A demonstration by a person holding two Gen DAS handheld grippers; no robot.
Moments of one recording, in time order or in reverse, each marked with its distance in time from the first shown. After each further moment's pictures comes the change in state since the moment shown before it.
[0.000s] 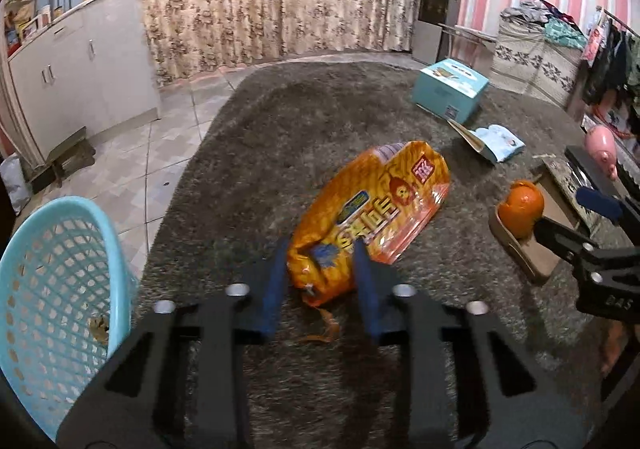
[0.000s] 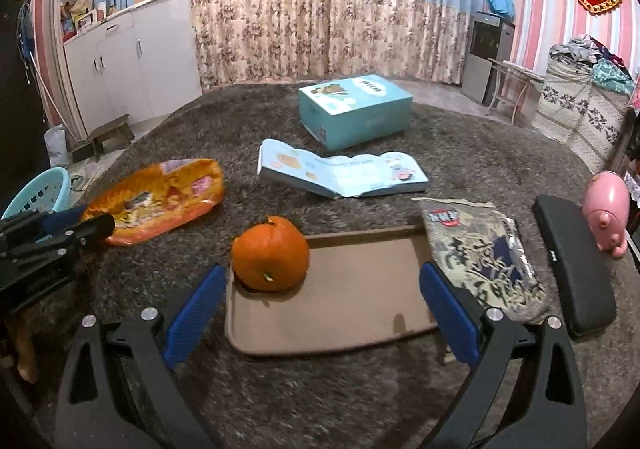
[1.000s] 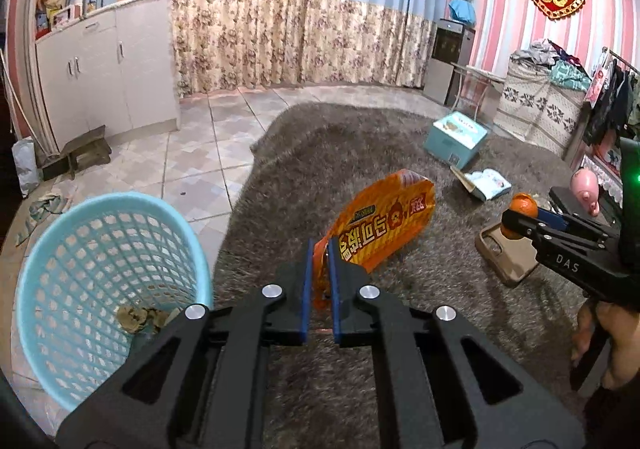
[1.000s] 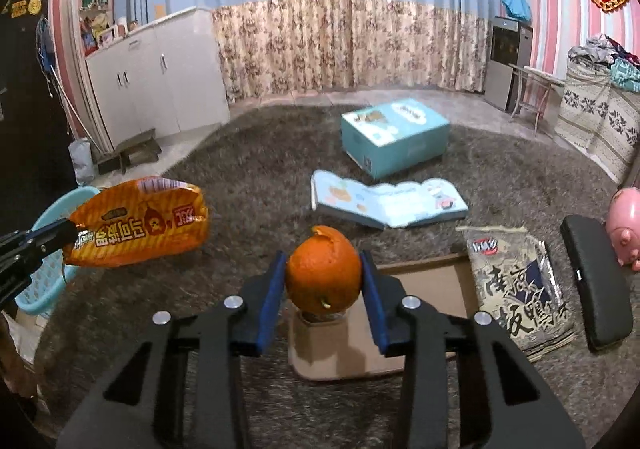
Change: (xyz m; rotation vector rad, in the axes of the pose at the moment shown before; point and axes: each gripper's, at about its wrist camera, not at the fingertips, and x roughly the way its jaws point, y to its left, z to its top) left arm -0.078 0.040 -0.007 -0.093 -0.118 0.017; right arm -0.014 0.020 0.017 0.010 -0.053 0.104
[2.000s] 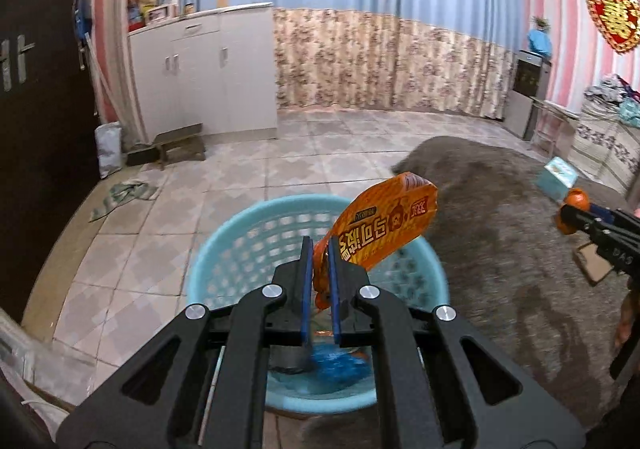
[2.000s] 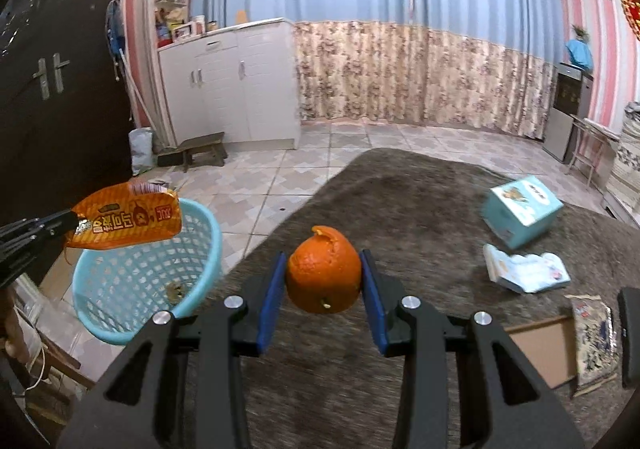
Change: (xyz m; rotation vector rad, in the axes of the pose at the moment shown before) left arm -0.081 0.157 -0.014 -0.124 -0.062 0.284; right arm -0.019 0.137 0.026 -0.156 -0.073 0.194
